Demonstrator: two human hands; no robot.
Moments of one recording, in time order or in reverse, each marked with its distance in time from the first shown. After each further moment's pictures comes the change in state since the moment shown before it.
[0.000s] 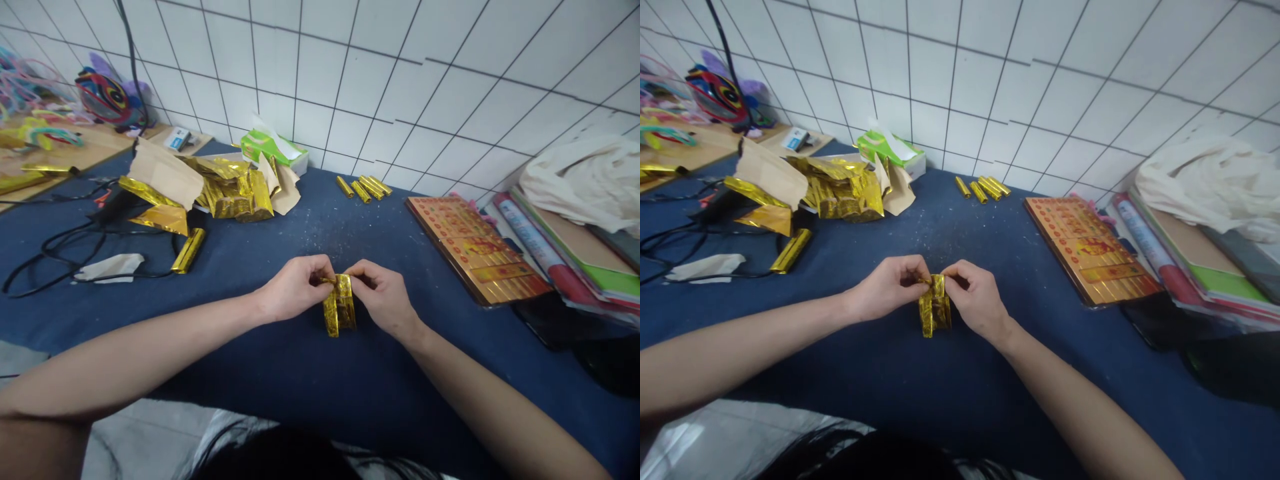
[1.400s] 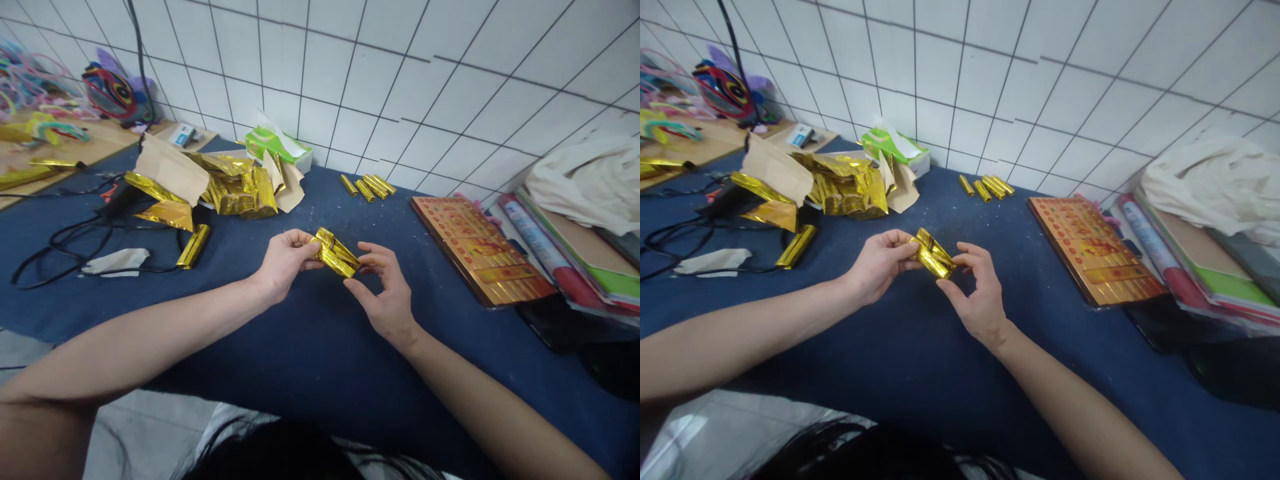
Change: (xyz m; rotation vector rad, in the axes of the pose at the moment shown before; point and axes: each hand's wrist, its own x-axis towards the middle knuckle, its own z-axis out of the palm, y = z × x) left_hand 0.013 0.002 -0.007 -0.700 0.463 -0.229; right_hand -0.007 0.010 0.011 -0.061 0.274 -0.259
